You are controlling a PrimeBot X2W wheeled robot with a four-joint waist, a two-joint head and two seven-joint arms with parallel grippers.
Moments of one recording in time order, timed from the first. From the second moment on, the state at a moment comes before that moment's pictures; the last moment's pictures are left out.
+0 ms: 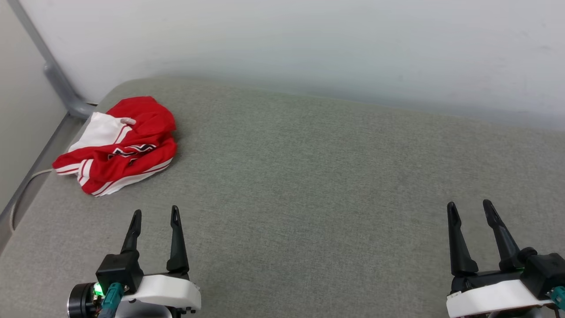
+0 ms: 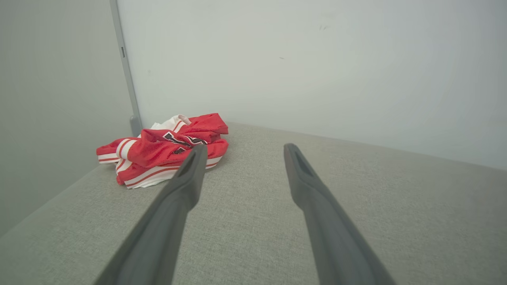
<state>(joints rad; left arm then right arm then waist) -0.01 0.05 -0.02 0.10 -0.14 0.07 -0.26 0.04 -0.05 -0.04 0.02 0.16 0.13 -0.26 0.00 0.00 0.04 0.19</state>
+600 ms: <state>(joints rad) -0.01 0.05 0.00 0.10 -0.13 0.08 -0.26 0.04 -0.05 -0.03 0.02 0.15 0.13 -0.26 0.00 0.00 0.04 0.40</state>
